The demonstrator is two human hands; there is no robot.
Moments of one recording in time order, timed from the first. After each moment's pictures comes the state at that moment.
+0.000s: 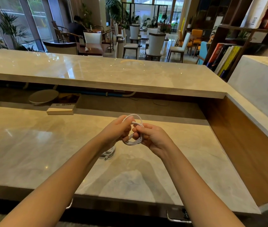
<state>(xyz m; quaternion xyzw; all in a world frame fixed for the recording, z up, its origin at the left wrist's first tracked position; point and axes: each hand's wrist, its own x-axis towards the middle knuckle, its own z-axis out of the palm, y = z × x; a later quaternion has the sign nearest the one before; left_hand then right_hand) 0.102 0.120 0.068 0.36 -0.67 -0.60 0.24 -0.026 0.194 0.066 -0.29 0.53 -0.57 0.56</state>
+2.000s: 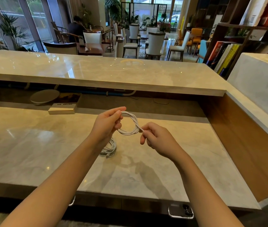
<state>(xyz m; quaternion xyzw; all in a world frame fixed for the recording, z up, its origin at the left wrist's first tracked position) 0.119 0.122 0.075 0.37 -0.52 -0.65 0.41 -0.027 0.223 0.068 -0.57 0.68 -0.37 0.27</state>
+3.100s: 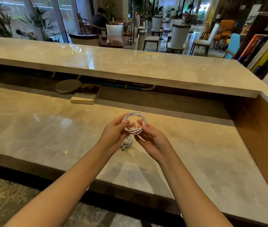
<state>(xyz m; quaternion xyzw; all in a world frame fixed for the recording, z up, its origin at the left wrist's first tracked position) 0.147 0.128 0.035 0.37 -0.39 -0.72 0.44 0.021 0.180 0.029 -0.16 0.35 -0.63 0.68</state>
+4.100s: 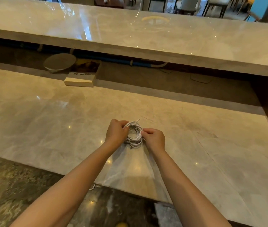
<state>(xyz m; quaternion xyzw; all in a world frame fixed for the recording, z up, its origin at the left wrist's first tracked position) 0.160 0.017 -0.085 0.58 -0.71 -0.33 0.21 0.034 0.078 -0.096 -0.32 0.75 -0.44 0.36</state>
